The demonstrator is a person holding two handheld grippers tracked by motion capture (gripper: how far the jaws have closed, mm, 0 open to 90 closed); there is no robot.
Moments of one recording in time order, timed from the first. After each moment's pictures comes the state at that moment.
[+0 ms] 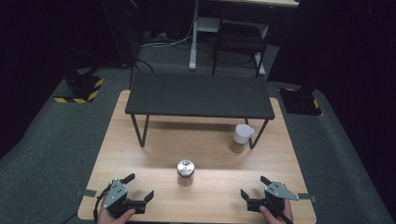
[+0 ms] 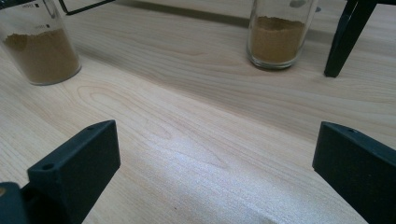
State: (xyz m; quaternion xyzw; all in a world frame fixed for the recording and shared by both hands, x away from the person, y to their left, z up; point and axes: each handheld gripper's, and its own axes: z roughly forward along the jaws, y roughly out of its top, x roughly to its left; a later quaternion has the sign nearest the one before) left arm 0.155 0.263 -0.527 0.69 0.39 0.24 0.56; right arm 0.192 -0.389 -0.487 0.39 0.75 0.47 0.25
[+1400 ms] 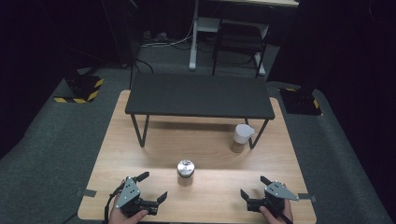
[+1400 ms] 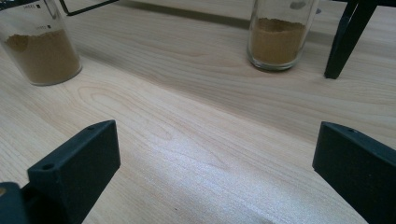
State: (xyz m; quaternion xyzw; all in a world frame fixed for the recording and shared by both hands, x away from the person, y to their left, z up) left arm 0.166 0.234 -0.519 0.70 0.34 0.23 0.59; right arm 0.192 -0.389 -0.487 0.39 0.75 0.47 0.26
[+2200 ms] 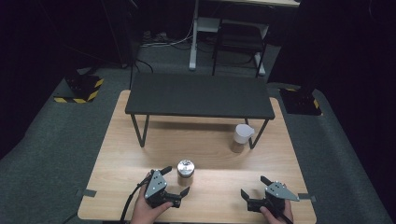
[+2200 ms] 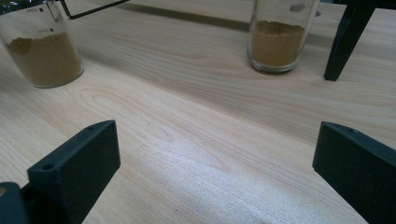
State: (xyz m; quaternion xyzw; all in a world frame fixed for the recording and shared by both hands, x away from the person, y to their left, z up) left arm 0.208 0.178 -0.520 0.72 0.32 0.21 0.58; right arm 0.191 -0.391 -0.489 0.39 0.74 0.48 0.26
